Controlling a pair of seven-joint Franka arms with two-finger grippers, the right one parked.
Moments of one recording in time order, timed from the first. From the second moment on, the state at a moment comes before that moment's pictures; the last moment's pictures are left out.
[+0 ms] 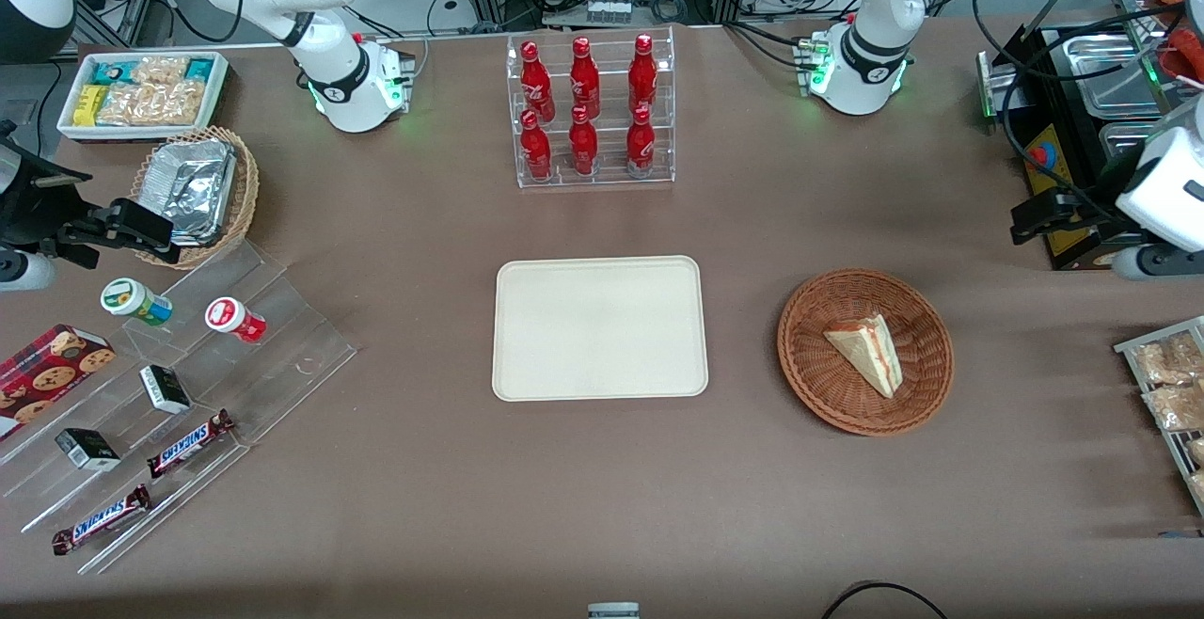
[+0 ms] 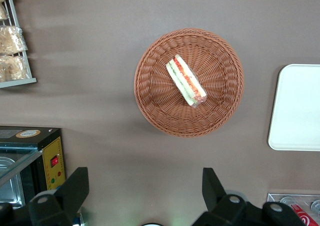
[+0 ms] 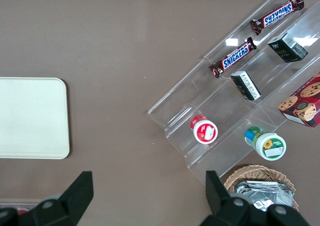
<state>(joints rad) 0.00 0.11 -0.04 -1.45 0.03 1.46 -0.08</state>
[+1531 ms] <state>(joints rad) -0.10 0.24 -0.05 -2.00 0.00 2.24 -0.90</state>
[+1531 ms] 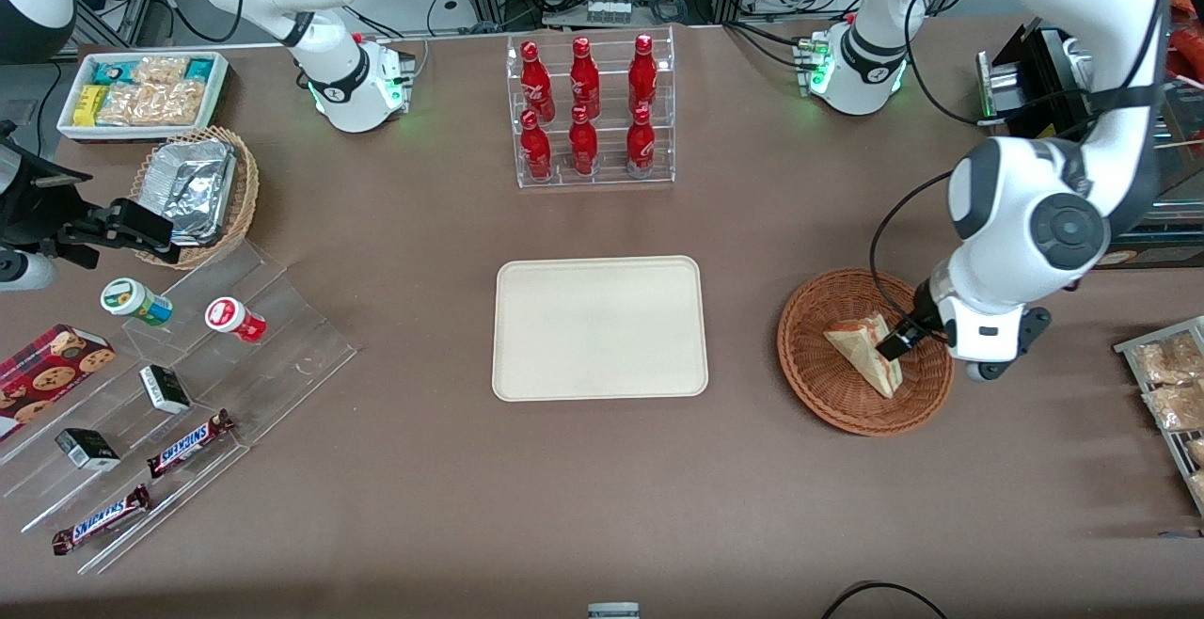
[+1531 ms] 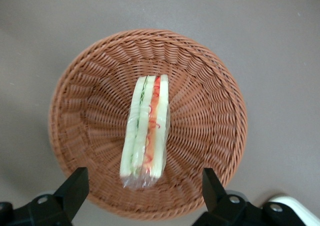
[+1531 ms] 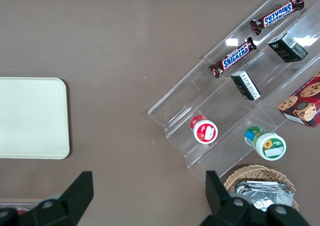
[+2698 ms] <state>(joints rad) -0.12 0.30 -0.05 -2.16 0.03 2.50 -0.91</state>
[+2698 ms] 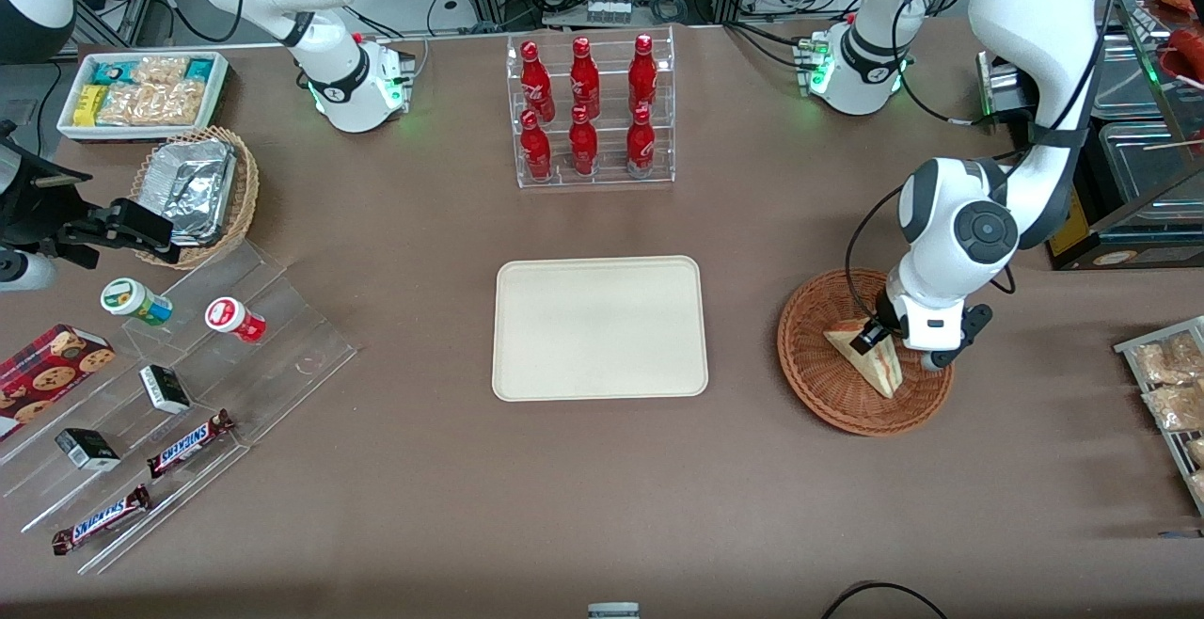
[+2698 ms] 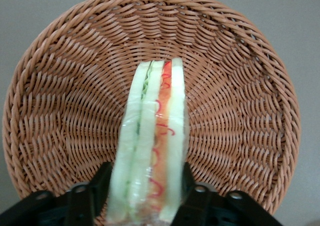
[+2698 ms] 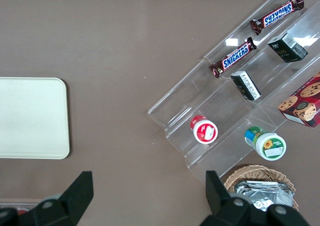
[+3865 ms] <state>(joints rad) -0.54 0.33 -0.07 -1.67 0.06 1.92 -0.85</state>
